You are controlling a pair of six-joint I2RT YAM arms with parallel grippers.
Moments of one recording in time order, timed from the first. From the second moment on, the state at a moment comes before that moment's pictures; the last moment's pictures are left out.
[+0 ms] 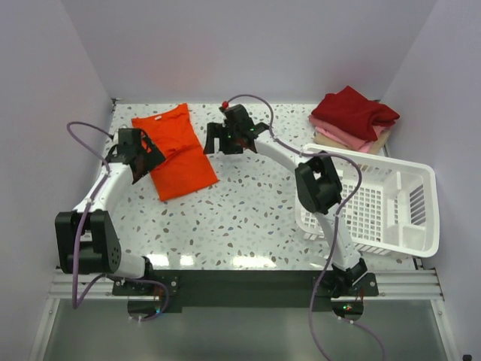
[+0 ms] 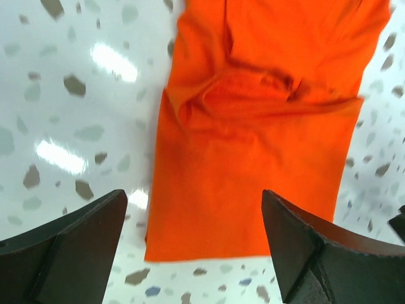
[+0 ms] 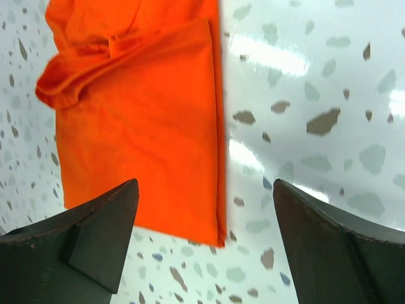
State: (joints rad) left arm 0.04 1.47 1.05 -0.45 -0.18 -0.62; right arm 0.65 2.37 2.05 -0.42 -0.19 0.55
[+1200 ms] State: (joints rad) left arm -0.12 1.40 0.76 -0.49 -0.22 -0.68; right arm 0.73 2.28 1.79 -0.44 -0.28 0.47
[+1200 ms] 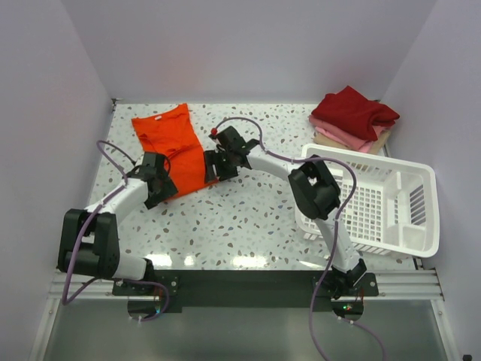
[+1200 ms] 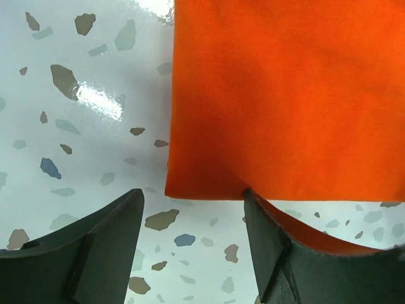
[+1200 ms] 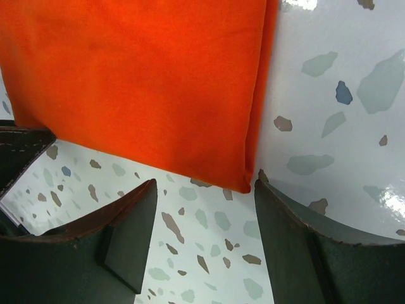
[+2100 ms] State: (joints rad) left arm -0.16 1.46 0.74 -0.42 -0.16 -0.61; right arm 0.73 2.30 1.78 -0.50 -0.28 0.43
